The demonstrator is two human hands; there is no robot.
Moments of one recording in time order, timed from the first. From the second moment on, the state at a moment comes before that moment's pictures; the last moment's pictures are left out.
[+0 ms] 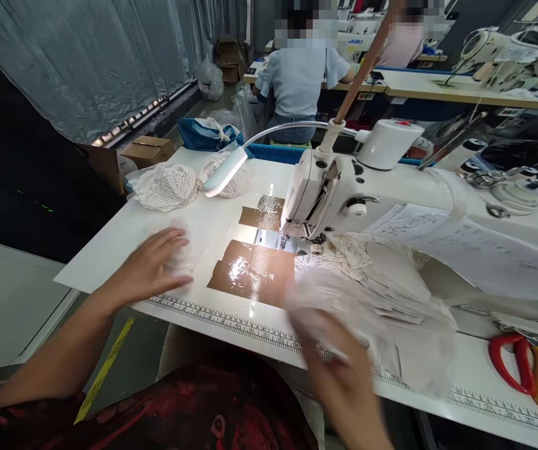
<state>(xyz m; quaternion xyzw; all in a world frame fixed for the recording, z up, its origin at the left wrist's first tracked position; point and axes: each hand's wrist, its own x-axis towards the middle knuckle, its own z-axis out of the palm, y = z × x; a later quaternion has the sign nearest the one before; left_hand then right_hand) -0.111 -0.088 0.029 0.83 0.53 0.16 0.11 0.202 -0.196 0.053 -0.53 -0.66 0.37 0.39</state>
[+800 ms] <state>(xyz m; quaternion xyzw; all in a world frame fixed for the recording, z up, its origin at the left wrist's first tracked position) -0.040 -0.120 0.031 0.59 0.22 0.27 0.73 0.179 -0.141 0.001 -0.34 -0.42 0.77 0.34</state>
